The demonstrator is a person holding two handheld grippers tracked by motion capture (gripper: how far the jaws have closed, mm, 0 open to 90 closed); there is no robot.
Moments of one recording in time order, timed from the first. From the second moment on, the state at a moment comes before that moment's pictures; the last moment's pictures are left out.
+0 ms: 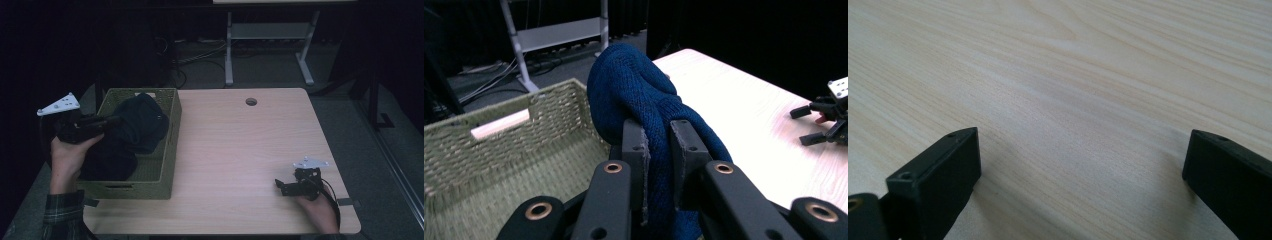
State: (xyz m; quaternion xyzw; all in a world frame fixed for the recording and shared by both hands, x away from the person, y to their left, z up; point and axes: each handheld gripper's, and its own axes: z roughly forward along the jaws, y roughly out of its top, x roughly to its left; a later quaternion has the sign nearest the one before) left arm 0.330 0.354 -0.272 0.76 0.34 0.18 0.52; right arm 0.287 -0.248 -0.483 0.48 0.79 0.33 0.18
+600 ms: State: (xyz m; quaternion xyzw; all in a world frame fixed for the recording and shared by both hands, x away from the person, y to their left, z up) left arm 0.339 0.328 -0.231 0.77 0.30 0.19 0.54; right arm 0.286 -0.248 -0.483 0.48 0.79 0.33 0.18
